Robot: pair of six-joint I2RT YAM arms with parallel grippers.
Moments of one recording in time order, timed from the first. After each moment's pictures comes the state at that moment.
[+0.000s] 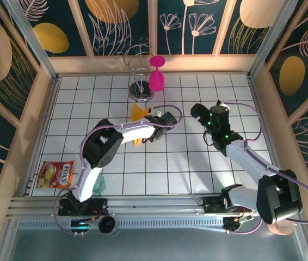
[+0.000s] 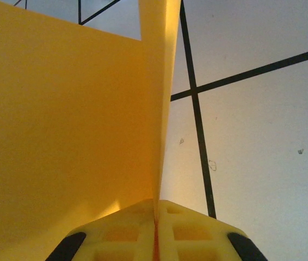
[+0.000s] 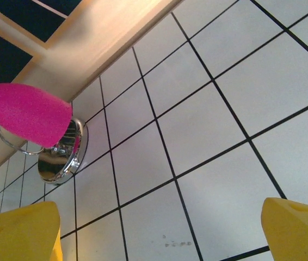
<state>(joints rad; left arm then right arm) -0.85 2.17 1.51 -0.67 -0.79 -0.49 0.32 1.19 0.66 0.04 0.13 0.80</state>
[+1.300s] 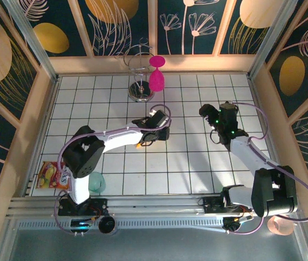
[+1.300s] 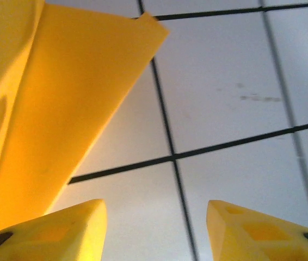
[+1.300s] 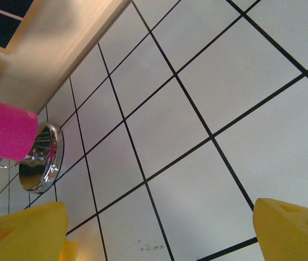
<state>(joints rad) -0.86 1.89 1.26 -0.33 -0.15 -0.69 0.16 1.24 0.67 -0.01 -0.02 0.81</state>
